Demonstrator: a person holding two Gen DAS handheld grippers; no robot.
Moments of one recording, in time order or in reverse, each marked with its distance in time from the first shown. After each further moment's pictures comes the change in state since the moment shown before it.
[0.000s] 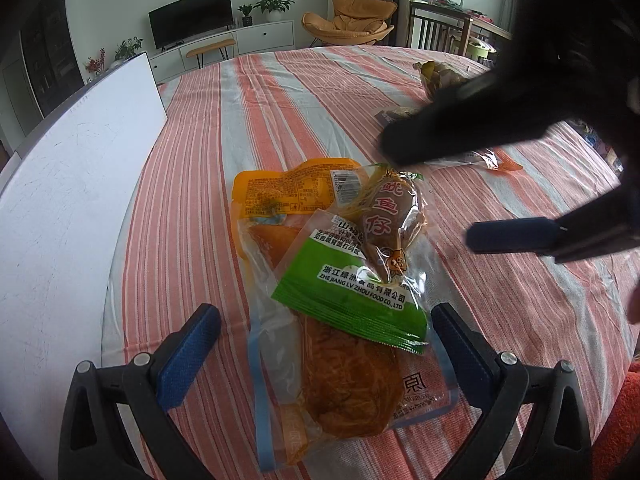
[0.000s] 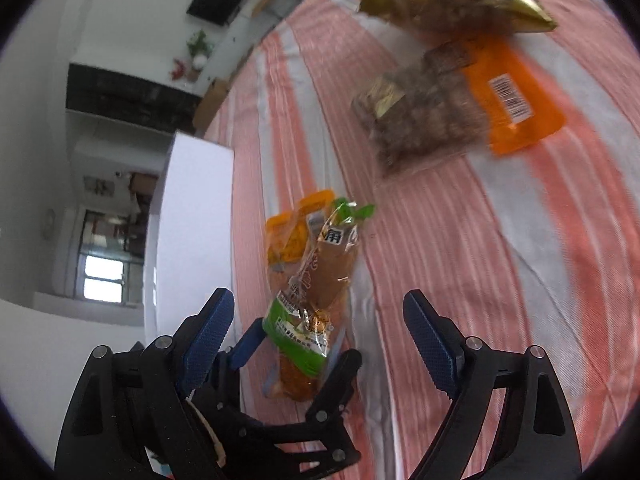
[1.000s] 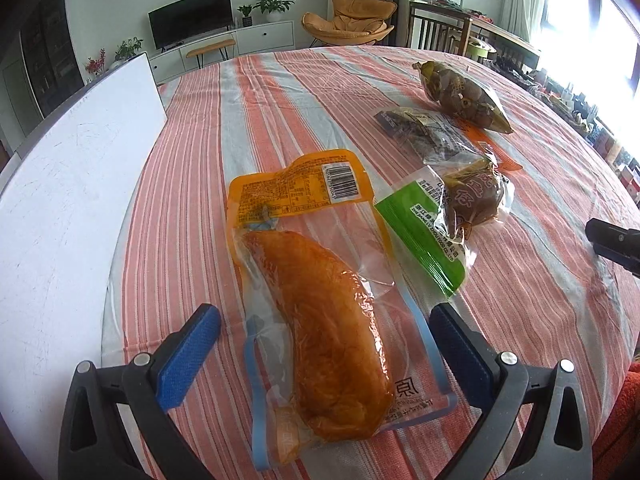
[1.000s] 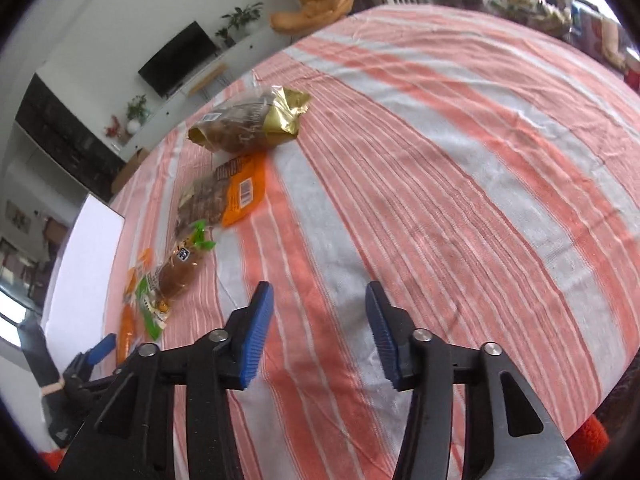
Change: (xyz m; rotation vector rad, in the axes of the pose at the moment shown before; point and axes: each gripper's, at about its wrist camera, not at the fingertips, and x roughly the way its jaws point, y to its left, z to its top) left arm 0.003 -0.003 0.000 0.001 -0.002 0.001; right arm -0.101 -0.089 -0.059 -0.066 -0.436 -0.382
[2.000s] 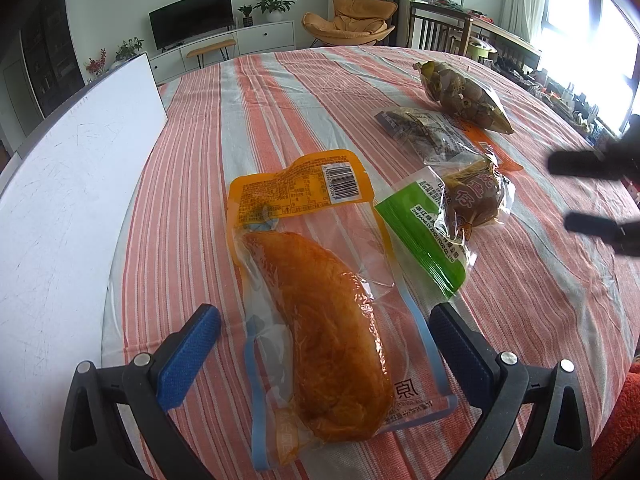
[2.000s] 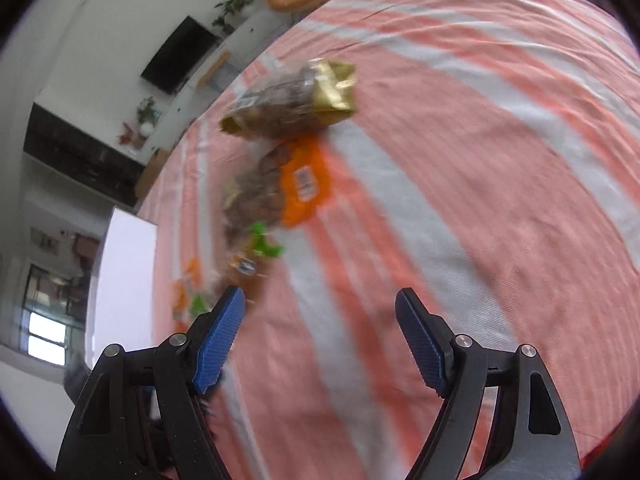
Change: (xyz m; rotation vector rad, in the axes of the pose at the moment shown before) left arm 0.000 0.000 0.000 0.000 0.000 0.001; right arm 0.015 0.026 0.020 0.126 0.135 0.155
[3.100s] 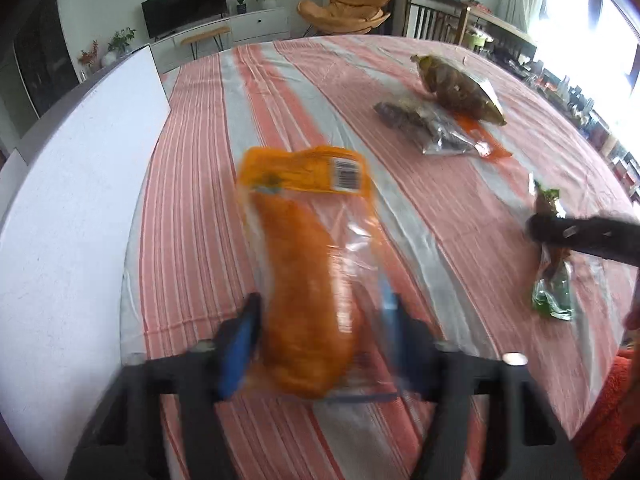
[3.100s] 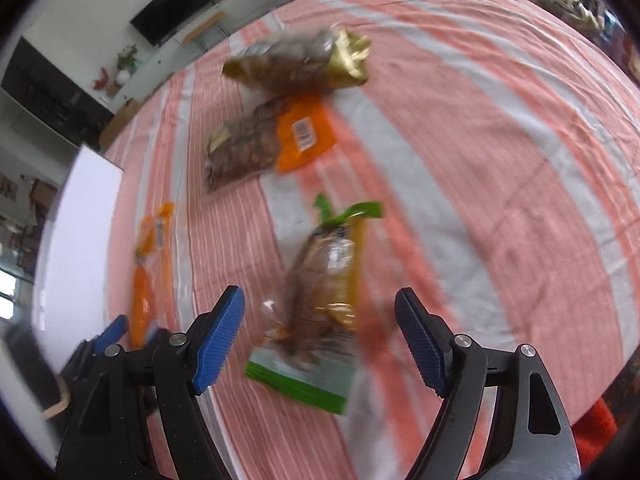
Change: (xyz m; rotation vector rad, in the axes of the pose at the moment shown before) left arm -0.016 0.013 -0.002 -0.003 0.067 -0.026; right arm 0.008 0.028 -0.027 -0.172 0.054 -0.248
